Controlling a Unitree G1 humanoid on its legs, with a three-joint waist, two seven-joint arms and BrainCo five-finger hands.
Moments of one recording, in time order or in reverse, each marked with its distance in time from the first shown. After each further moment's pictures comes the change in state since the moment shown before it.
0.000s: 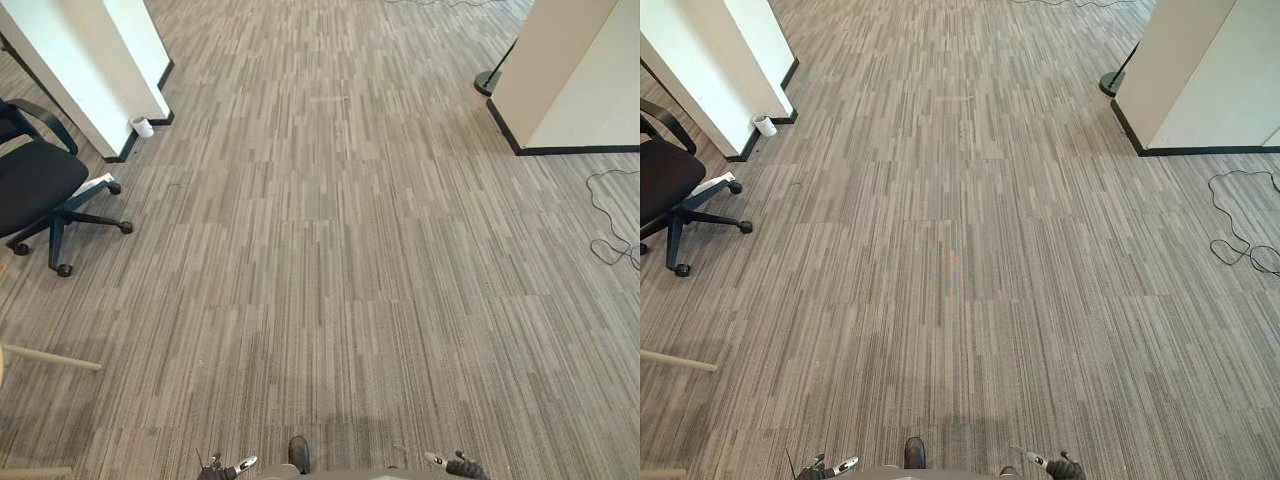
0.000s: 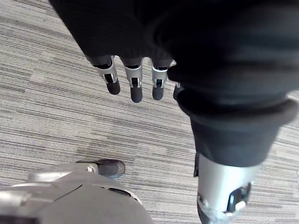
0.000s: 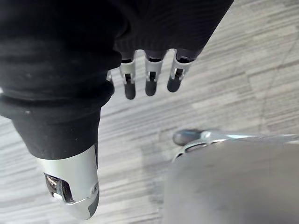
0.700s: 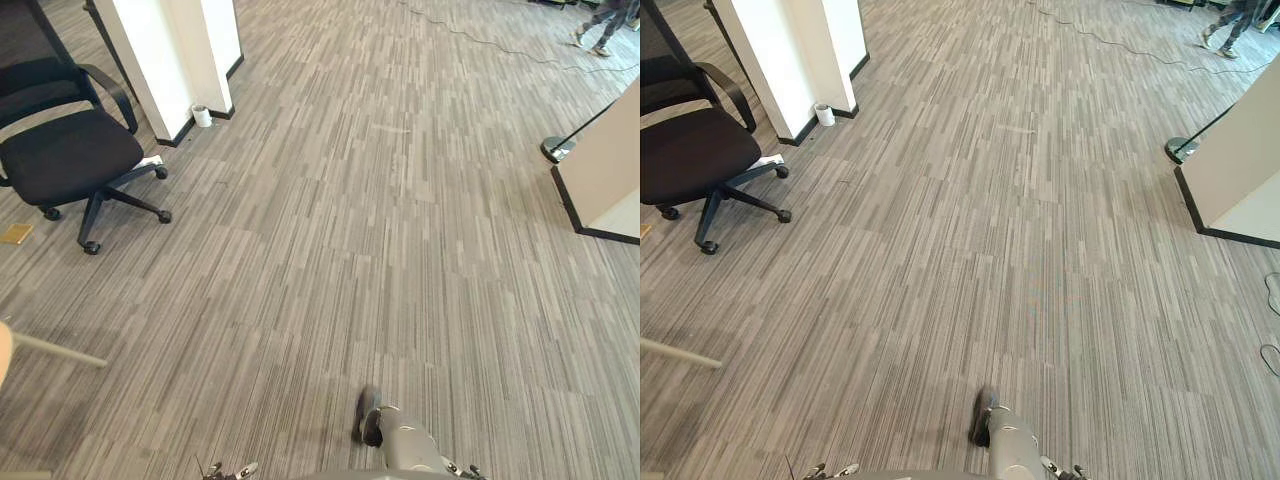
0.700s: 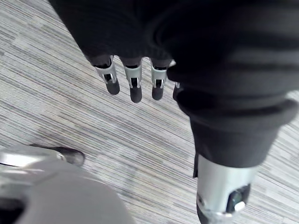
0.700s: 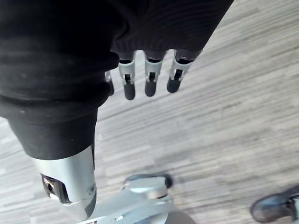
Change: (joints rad) left arm 0.004 -0.042 0.084 -0.031 0.055 0.028 -0.020; right arm 0.117 0.048 -0.125 -0.137 0.080 -0.005 0.019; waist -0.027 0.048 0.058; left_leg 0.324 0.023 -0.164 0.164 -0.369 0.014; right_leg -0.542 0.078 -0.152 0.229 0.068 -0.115
